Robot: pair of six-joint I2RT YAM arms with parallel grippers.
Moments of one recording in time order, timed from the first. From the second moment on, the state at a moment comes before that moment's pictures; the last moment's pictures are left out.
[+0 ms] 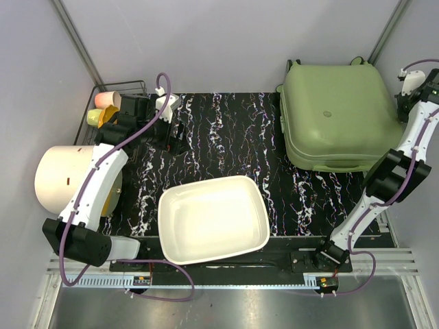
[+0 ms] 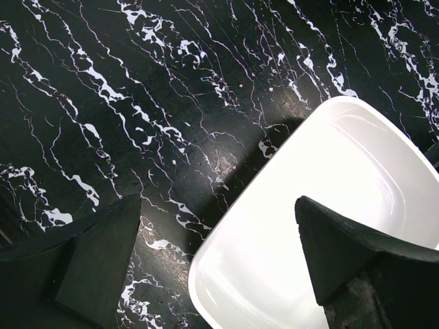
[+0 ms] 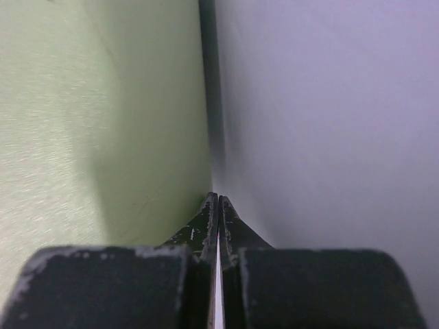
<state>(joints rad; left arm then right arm) -0.24 1.33 1.44 -0.87 0.45 0.13 -0.59 2.08 2.24 -0.97 -0.09 -0.58</state>
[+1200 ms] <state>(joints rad) -0.24 1.50 1.43 -0.74 0.48 -0.01 0.06 1.62 1.45 -0.88 -0.60 -0.27</state>
